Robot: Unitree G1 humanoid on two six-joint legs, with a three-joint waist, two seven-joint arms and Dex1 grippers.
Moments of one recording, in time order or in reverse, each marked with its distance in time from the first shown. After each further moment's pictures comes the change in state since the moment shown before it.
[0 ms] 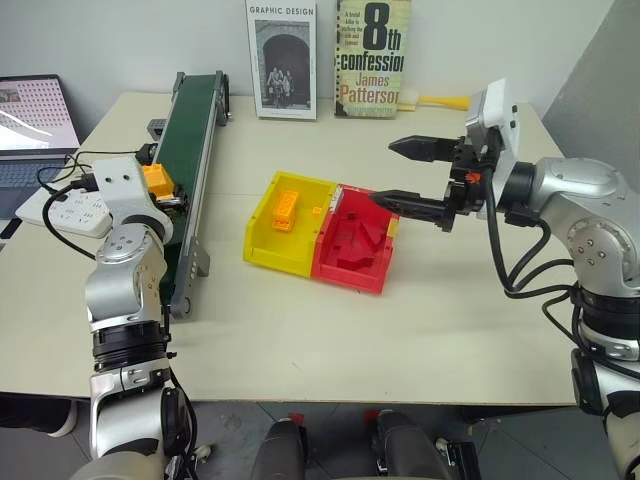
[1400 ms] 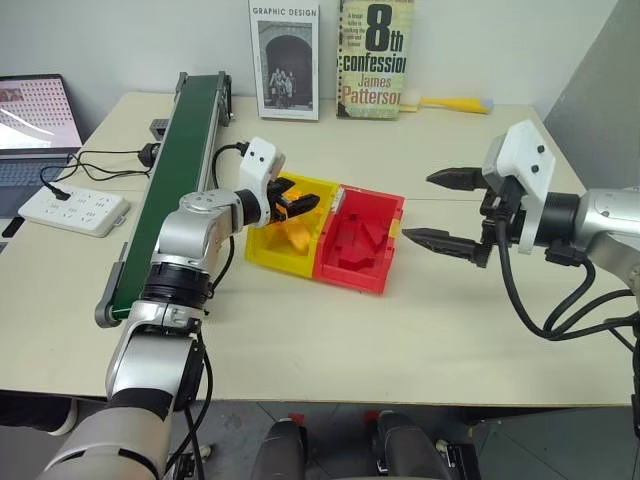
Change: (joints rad) left arm -0.318 0.031 -0.451 0.279 -0.043 0.013 -0.738; right arm 0.160 -0.225 -0.075 -0.304 0.038 0.187 -0.108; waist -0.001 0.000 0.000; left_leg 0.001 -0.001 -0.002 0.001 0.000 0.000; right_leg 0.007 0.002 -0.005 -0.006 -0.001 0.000
